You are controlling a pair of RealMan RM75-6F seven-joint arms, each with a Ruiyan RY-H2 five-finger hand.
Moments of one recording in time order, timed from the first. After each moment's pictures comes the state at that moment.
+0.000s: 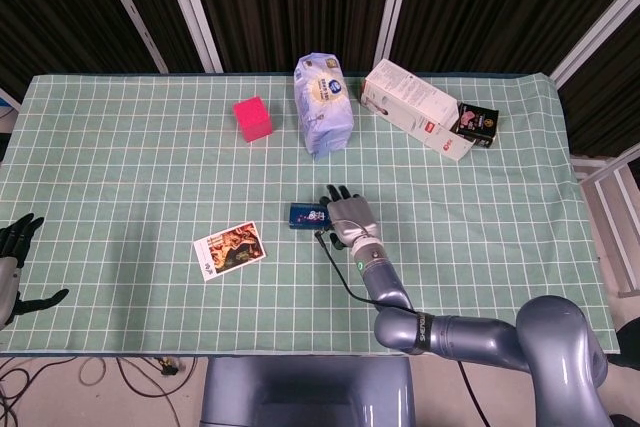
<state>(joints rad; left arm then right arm) -0.12 -1.06 -0.06 -1.67 1.36 1.35 -0.07 1.11 -1.74 0.29 -1.40 -0.35 0.95 -0.82</state>
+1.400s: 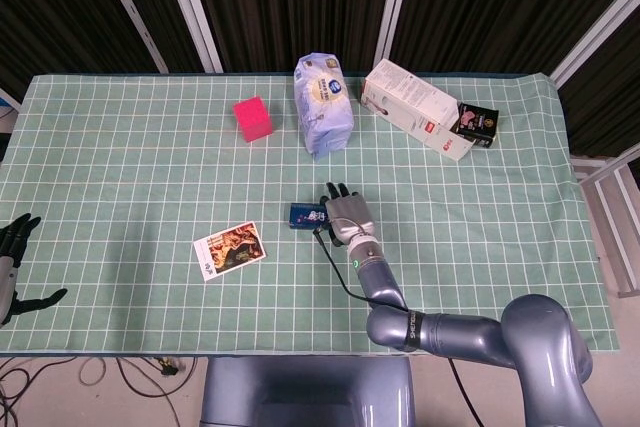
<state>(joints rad) -0.12 -1.05 -0.07 -1.68 1.35 1.34 -0.10 1.15 -1.78 0.27 -1.34 -0.31 0.96 -0.83</state>
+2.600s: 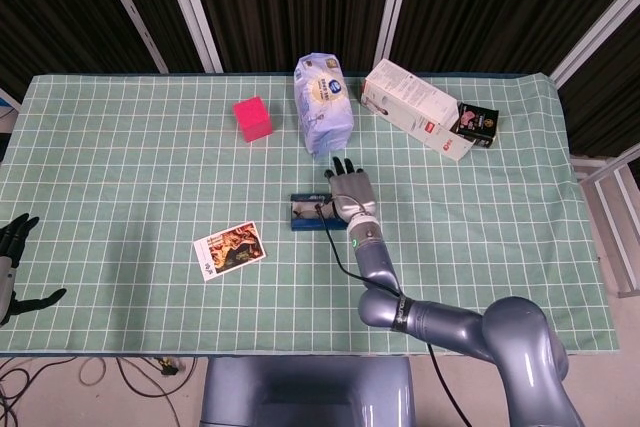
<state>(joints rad) -0.12 -1.05 -0.07 -1.68 1.35 1.34 -0.11 1.18 -1.87 0.33 -1.09 -0.39 0.95 -0.77</state>
